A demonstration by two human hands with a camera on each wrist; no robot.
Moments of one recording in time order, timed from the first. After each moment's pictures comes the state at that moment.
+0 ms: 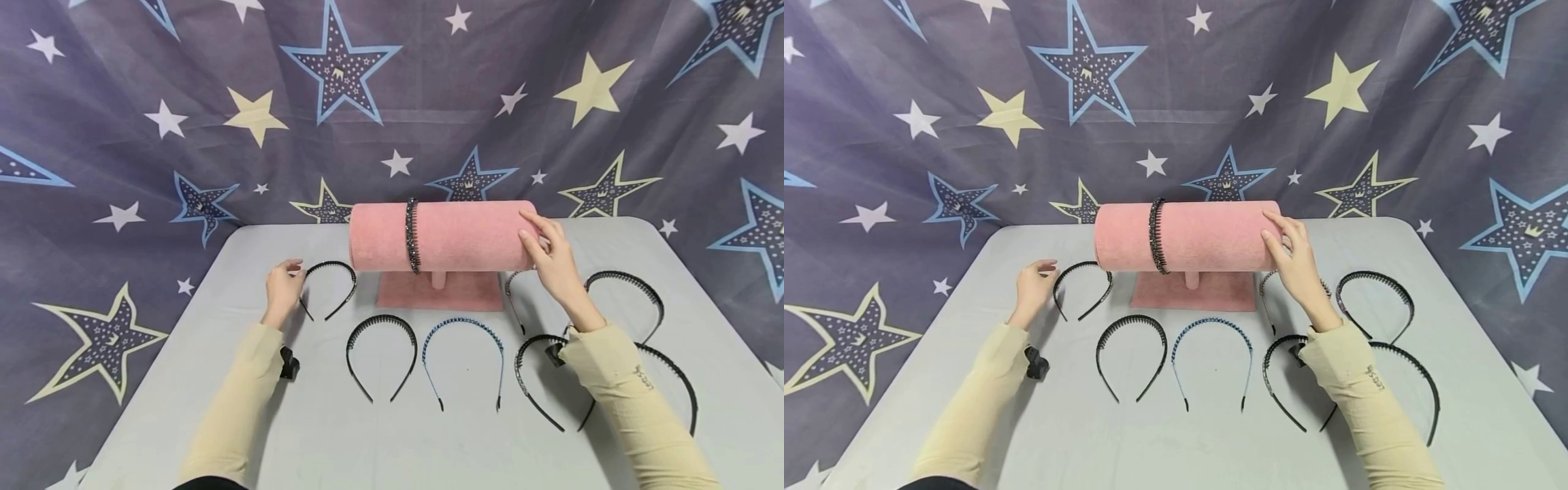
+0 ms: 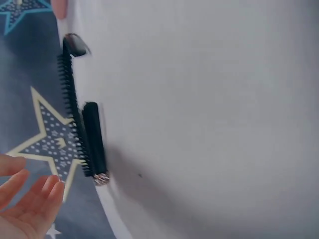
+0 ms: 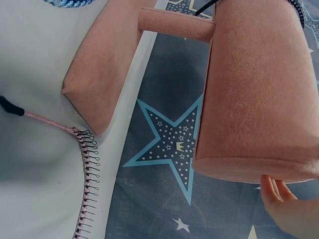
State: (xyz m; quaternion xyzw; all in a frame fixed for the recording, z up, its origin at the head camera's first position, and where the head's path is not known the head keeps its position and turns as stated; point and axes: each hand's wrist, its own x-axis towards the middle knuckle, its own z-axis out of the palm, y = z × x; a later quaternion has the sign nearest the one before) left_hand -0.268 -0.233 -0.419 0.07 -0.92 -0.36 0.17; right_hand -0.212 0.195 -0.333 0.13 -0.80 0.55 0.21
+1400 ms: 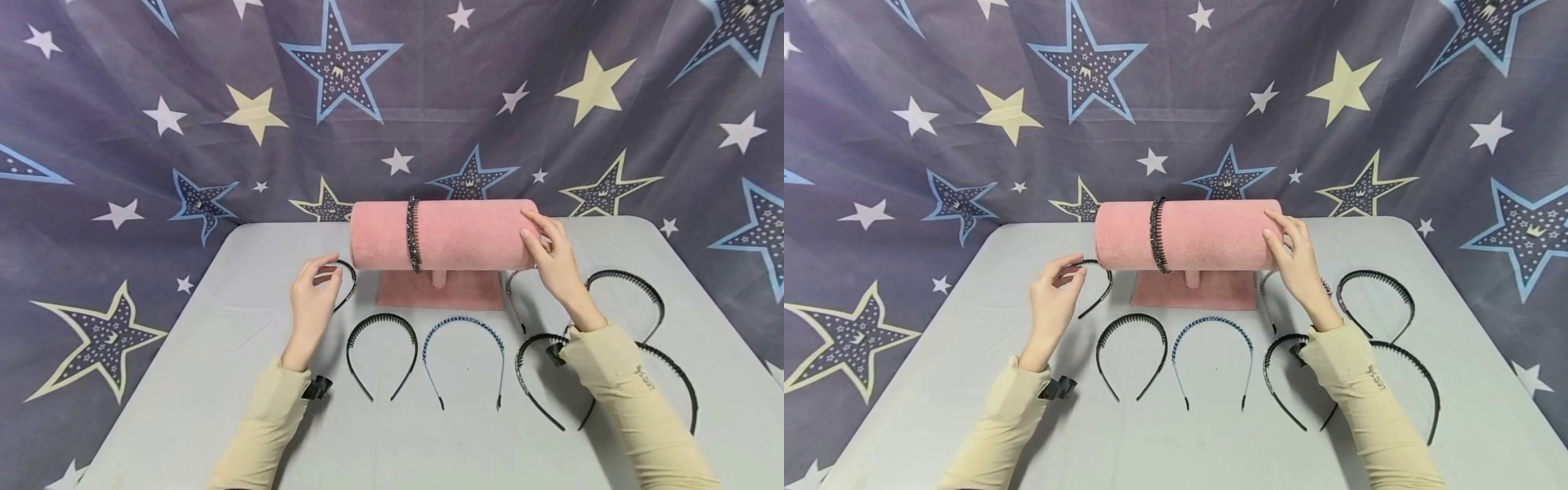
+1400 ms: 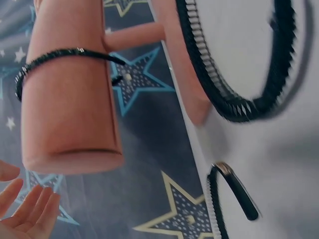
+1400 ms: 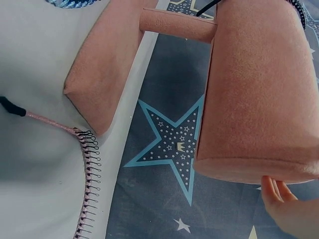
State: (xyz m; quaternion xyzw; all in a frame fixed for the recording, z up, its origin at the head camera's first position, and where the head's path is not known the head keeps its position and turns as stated) left_hand -0.179 -0.132 -0.342 -0.09 -0.79 -0.50 0.34; right_hand -0.213 0.196 -0.334 0.13 -0.80 0.55 0.21
